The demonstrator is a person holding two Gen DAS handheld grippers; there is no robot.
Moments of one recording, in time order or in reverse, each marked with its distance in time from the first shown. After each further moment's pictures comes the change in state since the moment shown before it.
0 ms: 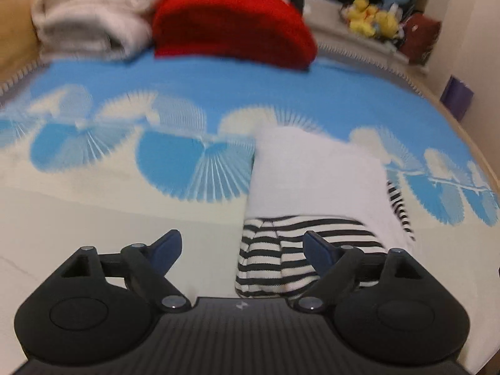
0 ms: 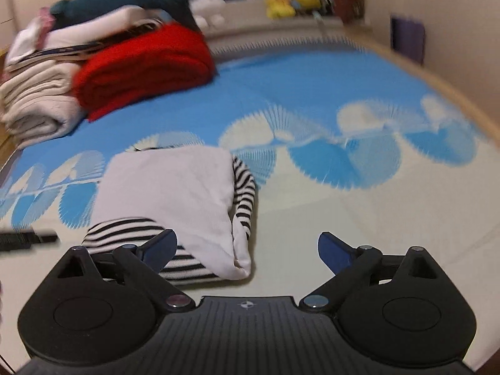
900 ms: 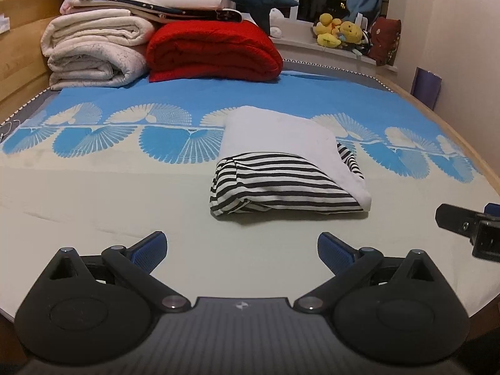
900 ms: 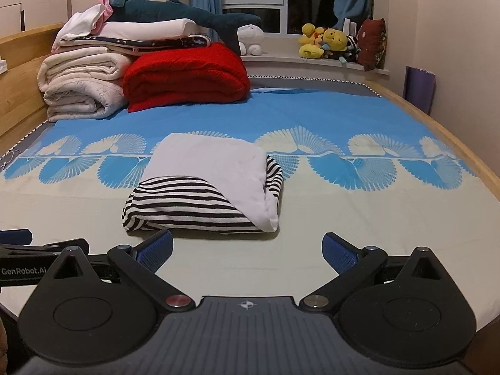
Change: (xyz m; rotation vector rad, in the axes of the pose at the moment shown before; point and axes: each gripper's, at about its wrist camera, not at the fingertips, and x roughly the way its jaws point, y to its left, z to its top) left arm -0.106 -0.053 -0.137 0.074 -0.115 0.001; right arm -0.087 0.054 -0.086 -0.132 -0.096 0.009
